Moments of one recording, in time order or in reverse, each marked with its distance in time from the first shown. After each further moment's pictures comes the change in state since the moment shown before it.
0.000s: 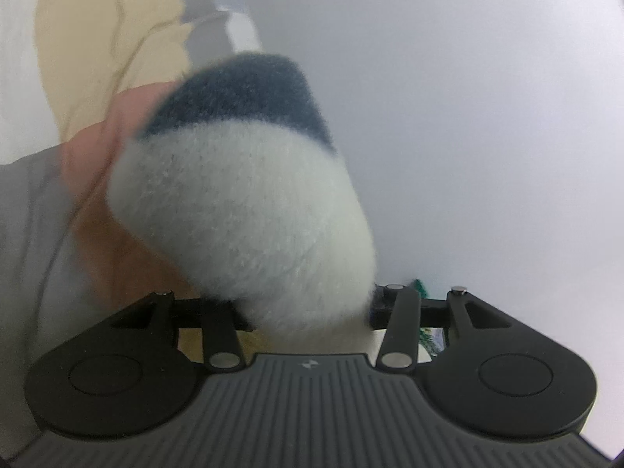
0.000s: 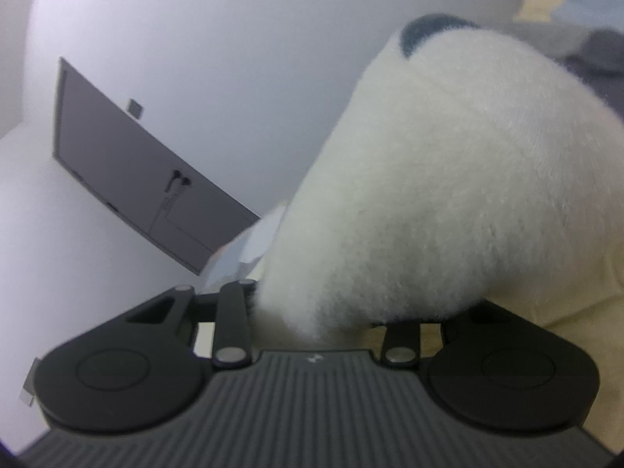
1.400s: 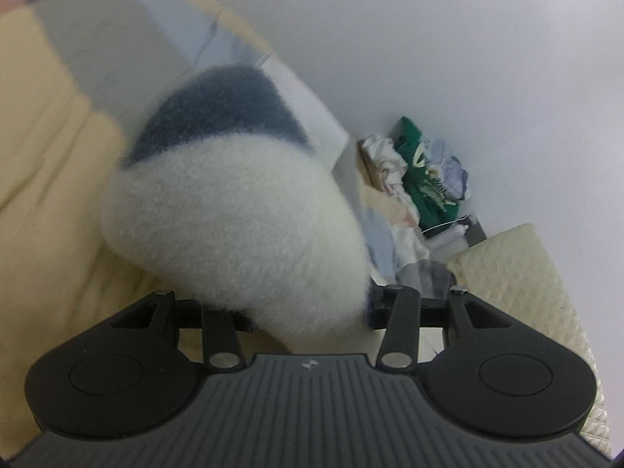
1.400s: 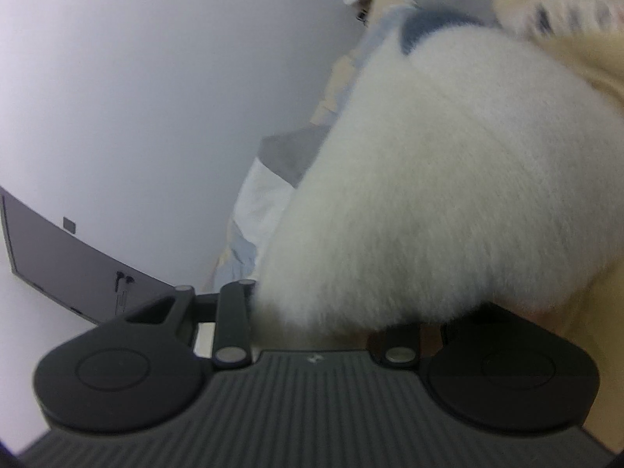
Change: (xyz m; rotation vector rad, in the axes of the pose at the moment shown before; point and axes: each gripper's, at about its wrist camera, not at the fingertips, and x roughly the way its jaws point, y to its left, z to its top) left arm 0.256 -0.067 -0.160 0.285 0.372 -0.022; right arm -0.081 -0.199 0.087 0.284 -0.134 -0.165
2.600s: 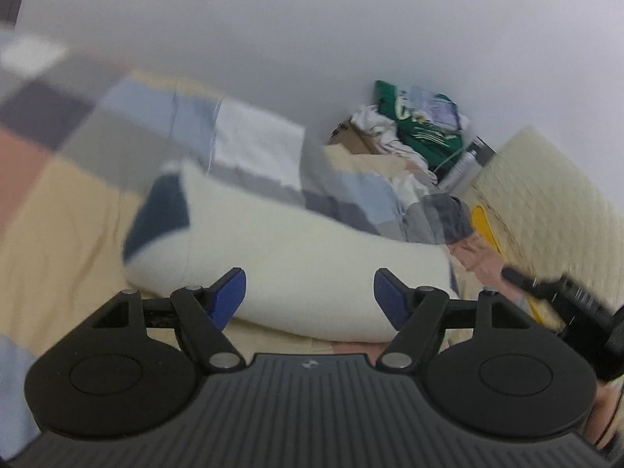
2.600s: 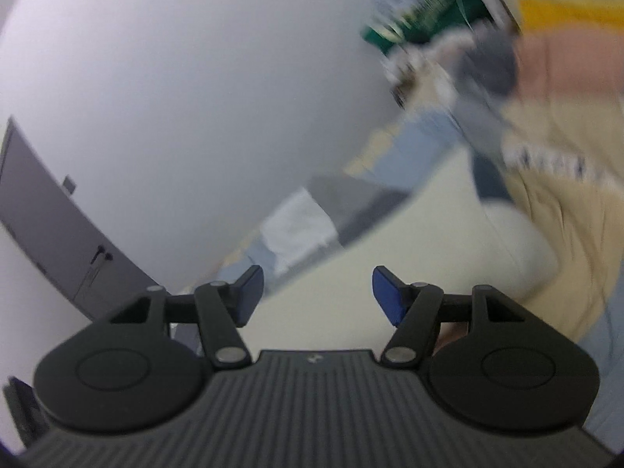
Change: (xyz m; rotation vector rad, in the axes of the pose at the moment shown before) left arm -0.141 -0.167 -0.054 0.433 0.023 0.185; right arm -0.139 0.151 -0.029 -0.321 -0.162 -0.098
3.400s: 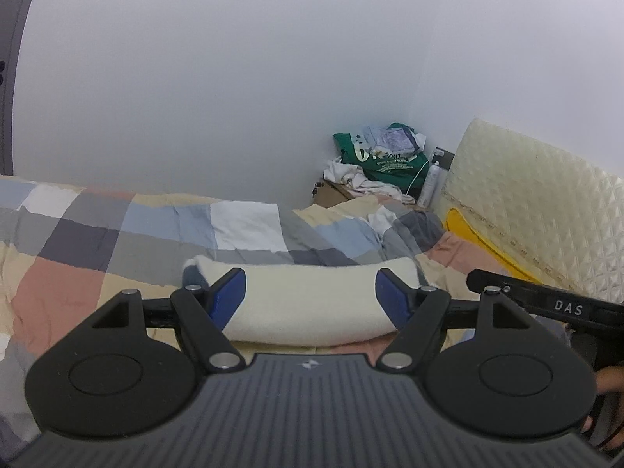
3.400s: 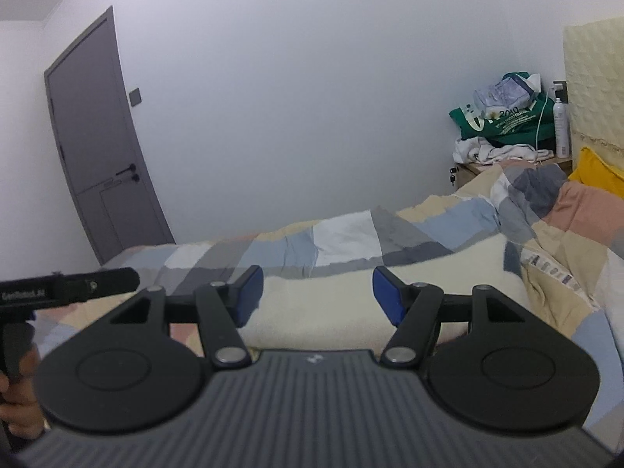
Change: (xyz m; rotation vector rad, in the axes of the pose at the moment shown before) left arm -0.178 -0.075 -0.028 0.298 -0.181 0.042; right arm -0.124 0.093 -0.064 -0.441 -0.053 0.008
